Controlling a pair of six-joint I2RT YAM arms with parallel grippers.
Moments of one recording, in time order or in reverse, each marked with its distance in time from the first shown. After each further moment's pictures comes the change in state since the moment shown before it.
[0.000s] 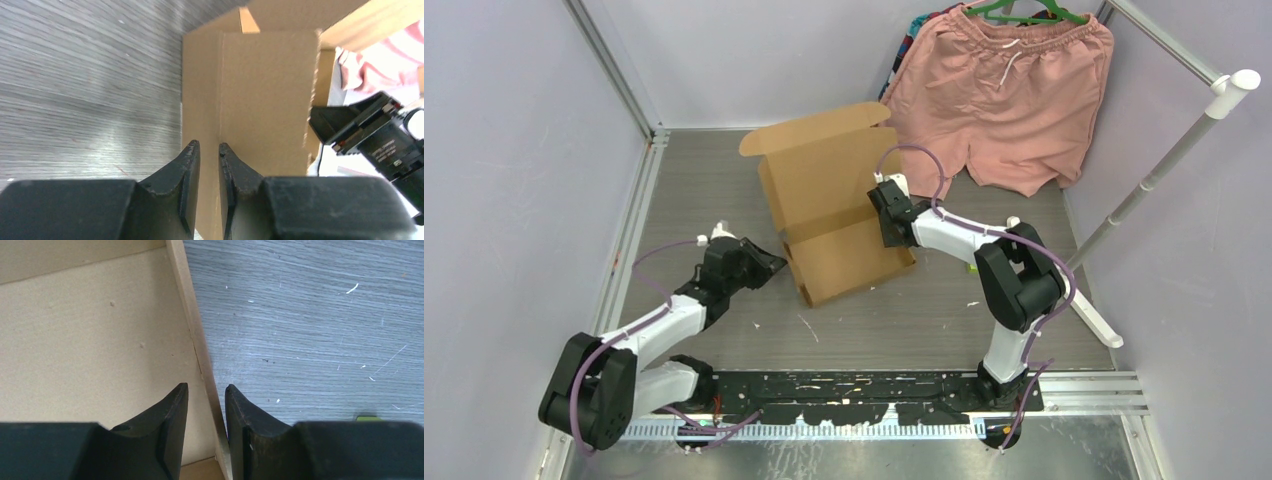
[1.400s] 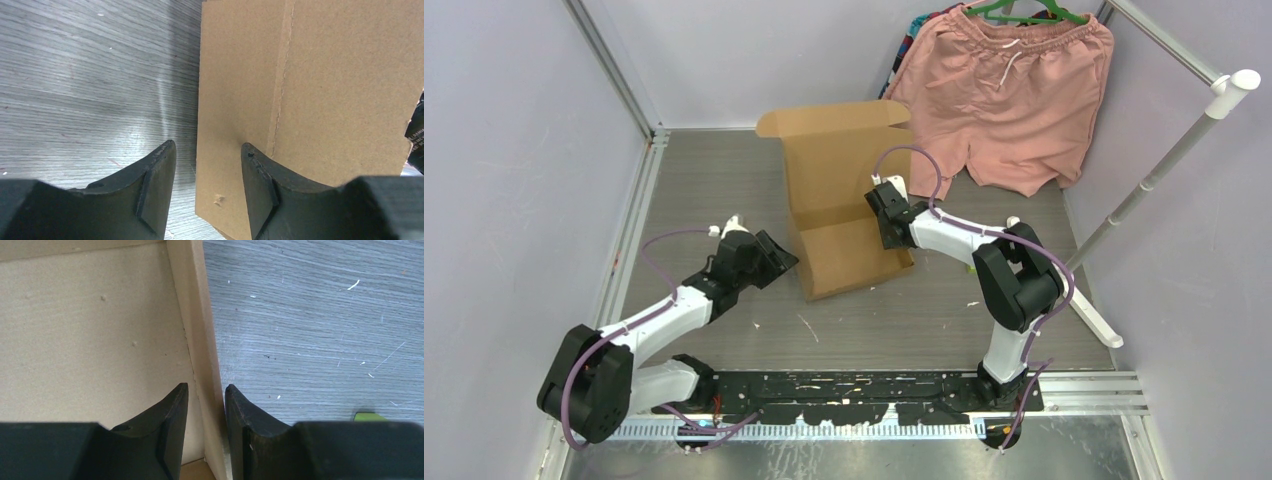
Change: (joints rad) left arm -0.126 0.041 0.118 -0.130 -0.080 0.079; right arm 0.017 0.006 0.003 -0.012 0.012 0.002
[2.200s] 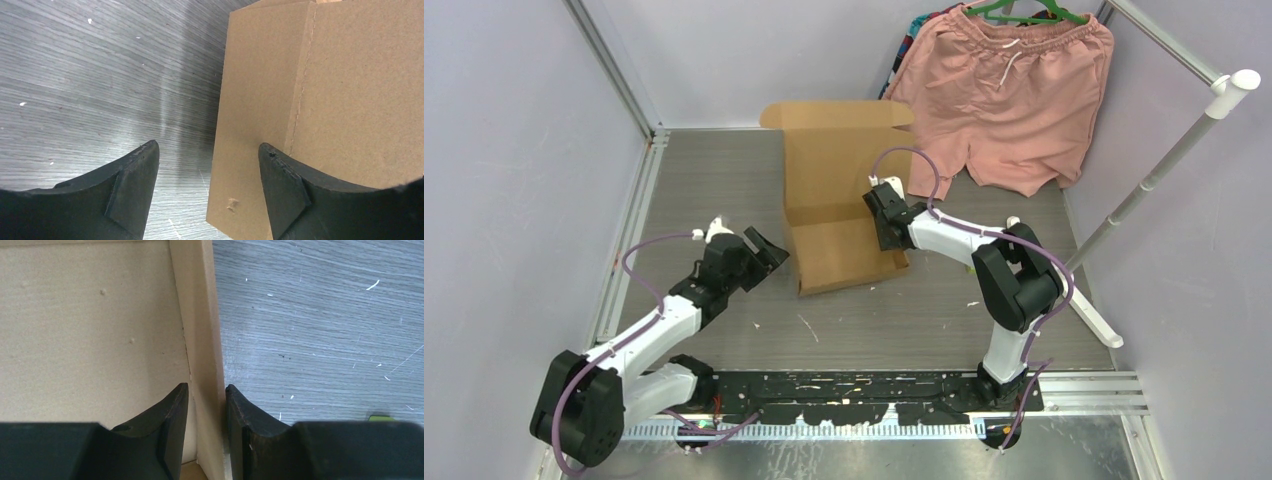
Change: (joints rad) left arm 0.057 -0.115 -0.032 -0.053 -0.047 0.001; right arm 0.010 0.000 0.000 0.005 -0.028 0.007
